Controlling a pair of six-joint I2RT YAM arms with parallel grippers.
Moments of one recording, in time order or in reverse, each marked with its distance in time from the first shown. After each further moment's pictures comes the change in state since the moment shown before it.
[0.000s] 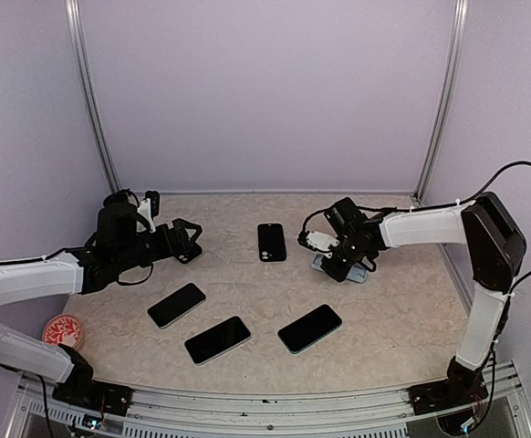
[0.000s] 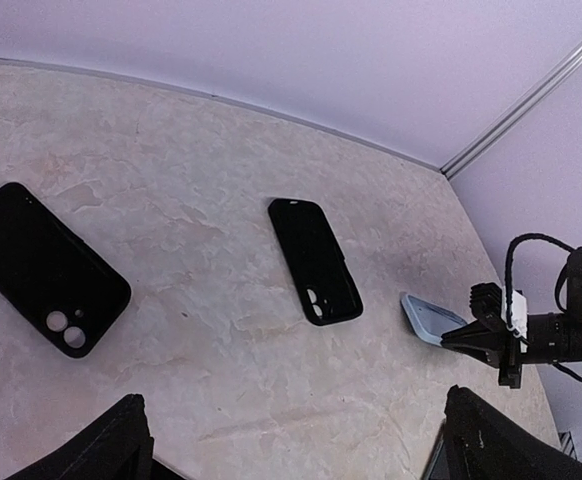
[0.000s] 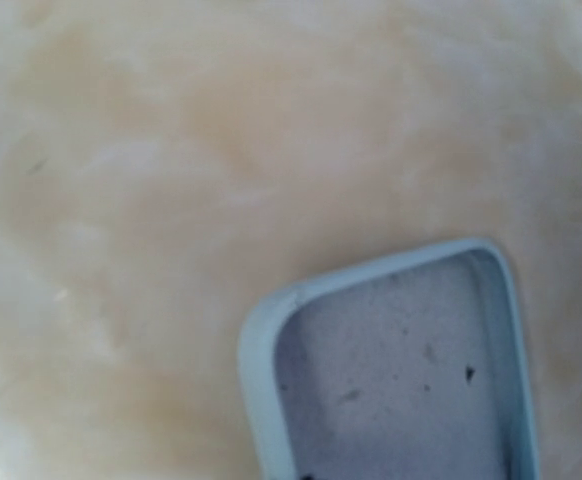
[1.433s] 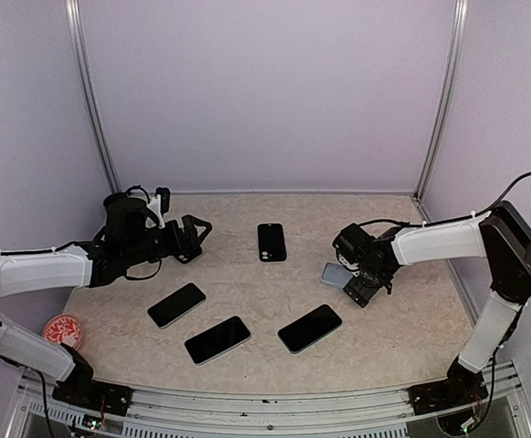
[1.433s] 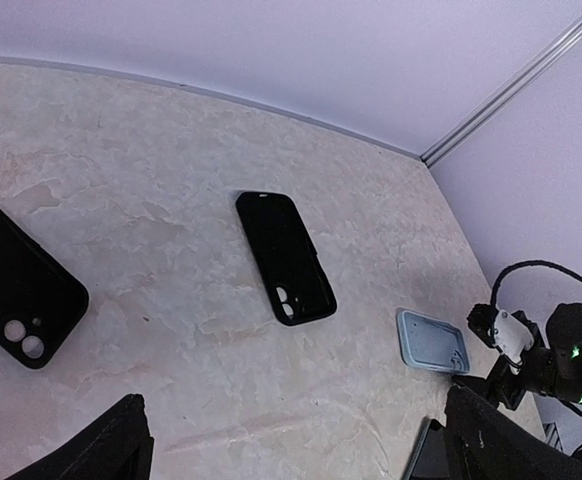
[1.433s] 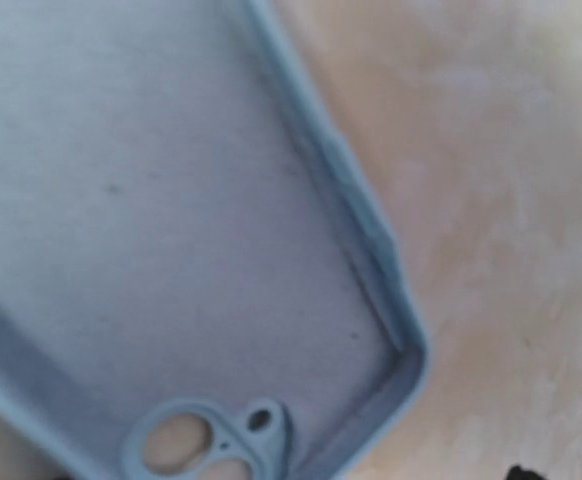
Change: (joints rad) left arm -0.023 0.082 0.061 0.023 0.046 -0.017; right arm 0.055 -0.137 -0.202 -0.211 0.488 0.357
